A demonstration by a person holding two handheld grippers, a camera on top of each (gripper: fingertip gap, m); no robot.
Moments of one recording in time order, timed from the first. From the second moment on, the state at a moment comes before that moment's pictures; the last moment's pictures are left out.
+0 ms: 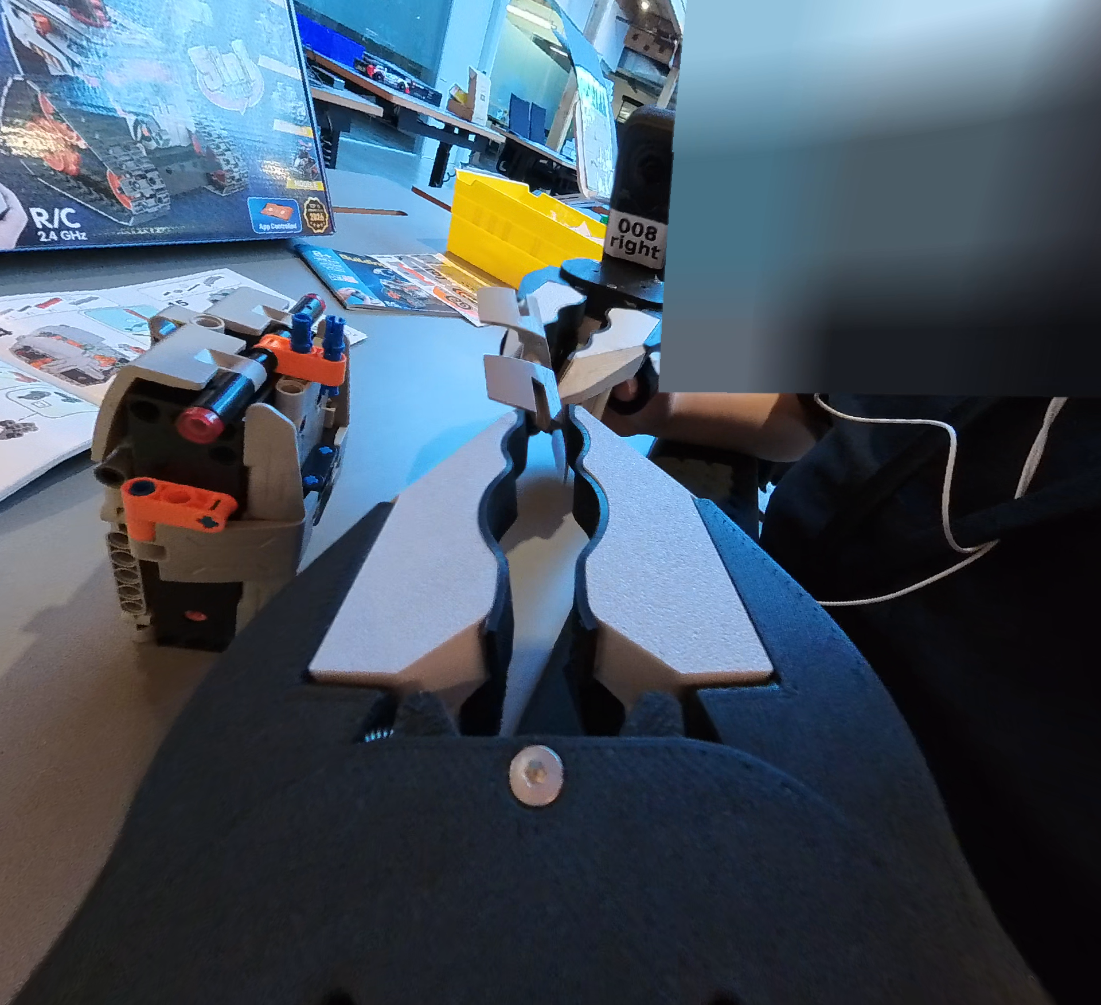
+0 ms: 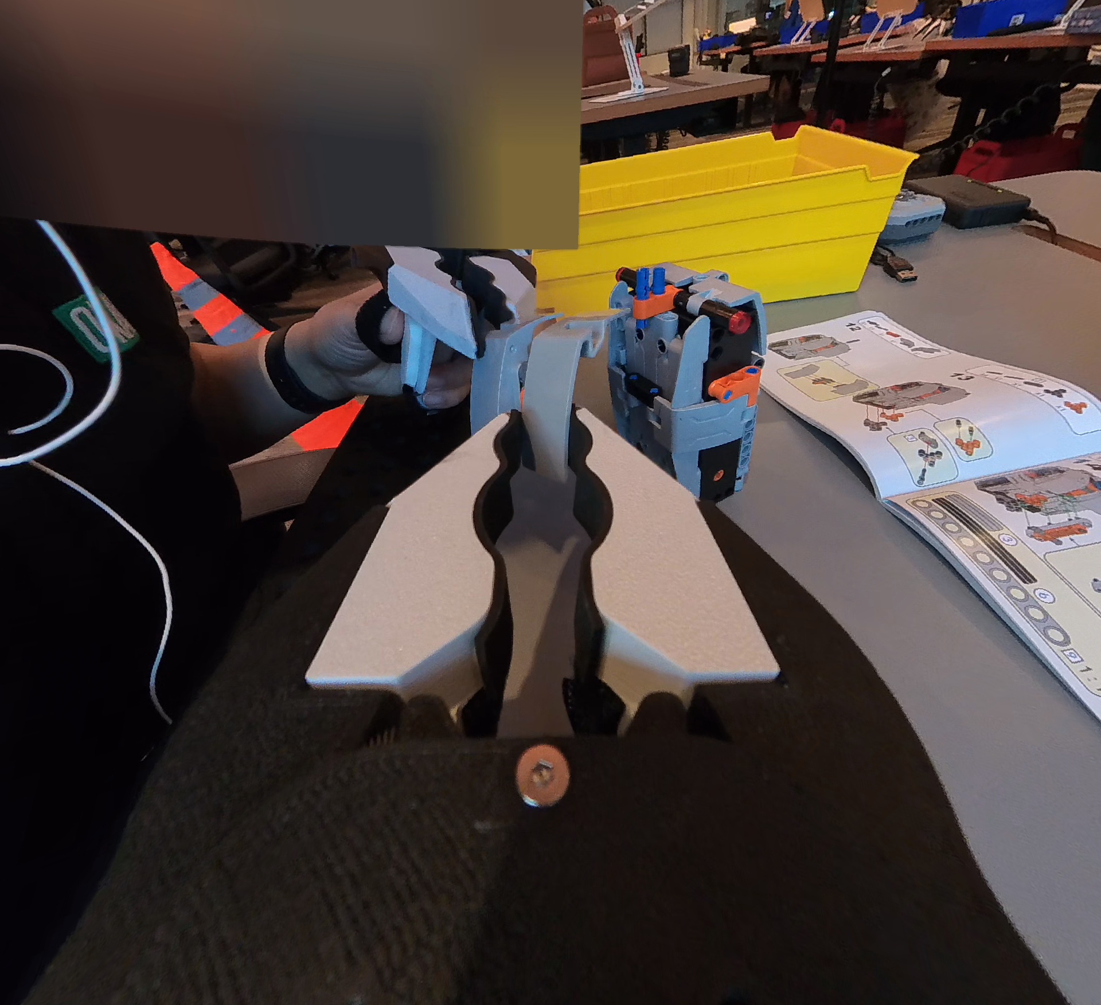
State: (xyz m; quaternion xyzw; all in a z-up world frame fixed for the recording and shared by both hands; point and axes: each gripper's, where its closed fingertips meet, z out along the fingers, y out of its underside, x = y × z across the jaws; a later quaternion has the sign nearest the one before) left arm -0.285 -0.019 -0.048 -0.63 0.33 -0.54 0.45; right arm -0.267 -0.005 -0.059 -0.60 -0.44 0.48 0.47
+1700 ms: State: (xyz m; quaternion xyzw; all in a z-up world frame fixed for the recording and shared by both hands) left arm -0.292 -0.034 -0.054 -0.65 0.32 -0.57 0.40; right arm -0.275 -0.019 -0.070 -0.61 -0.42 0.58 0.34
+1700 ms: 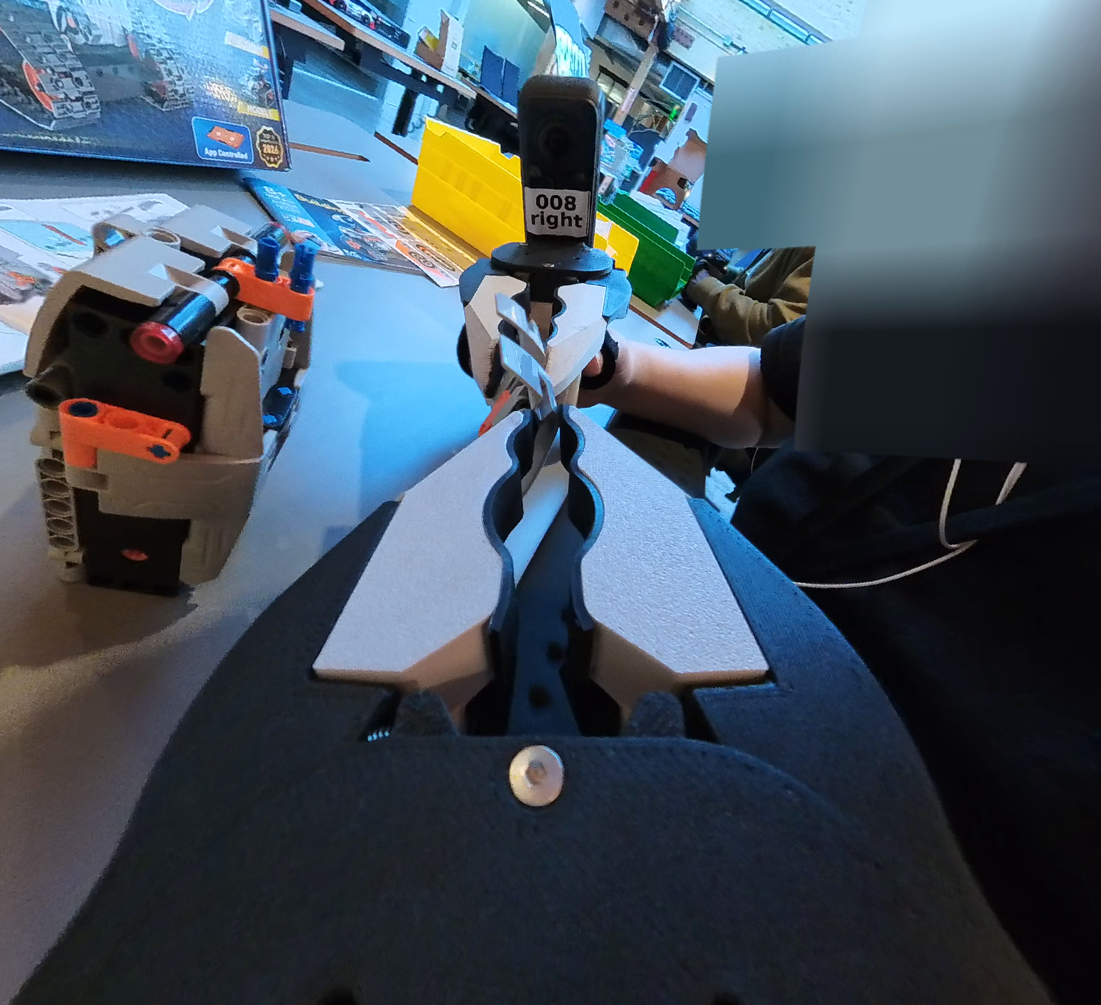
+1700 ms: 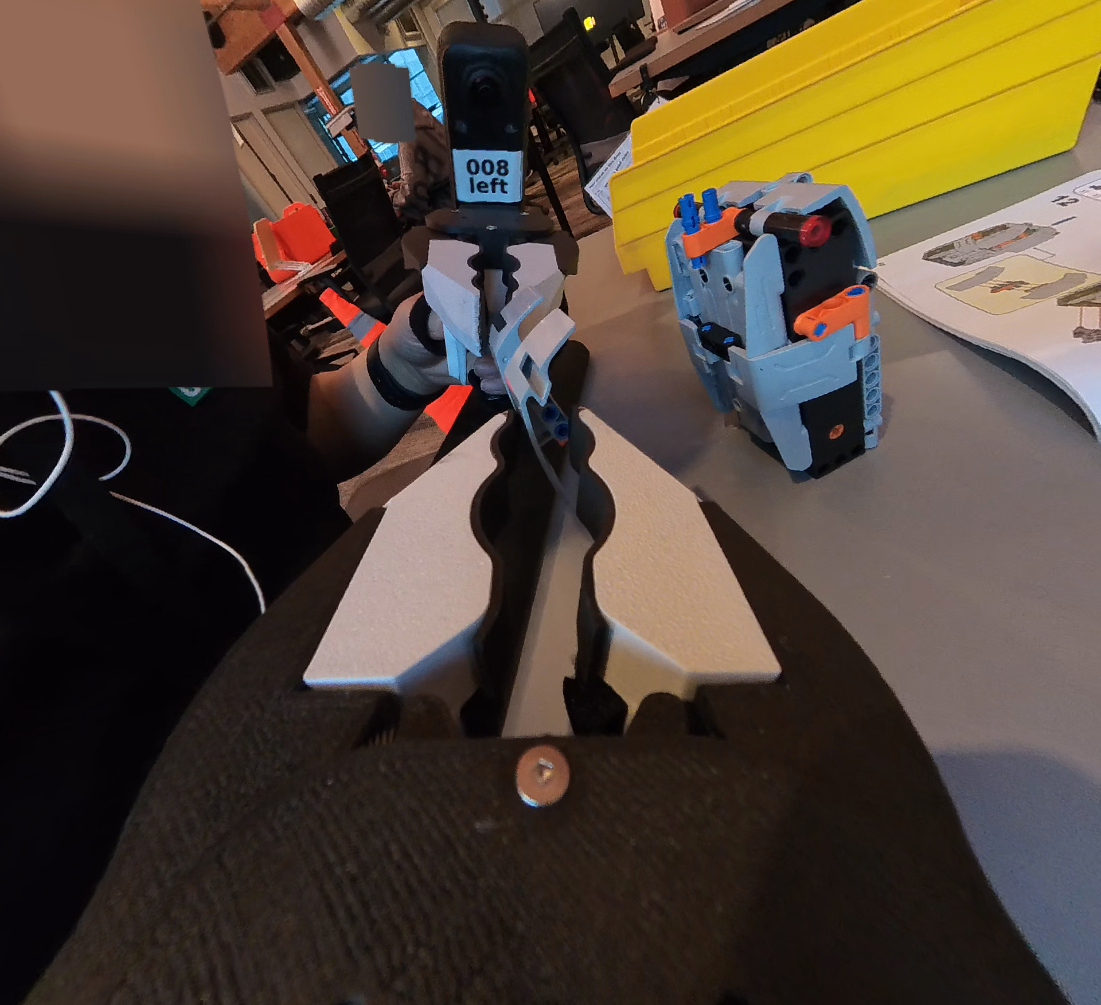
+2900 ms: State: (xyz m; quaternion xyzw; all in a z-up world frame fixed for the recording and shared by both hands) left arm -0.295 -0.030 -0.073 -0.71 0.27 -0.55 0.36; right arm -0.279 -0.004 -0.064 -0.61 -0.30 0.68 0.28
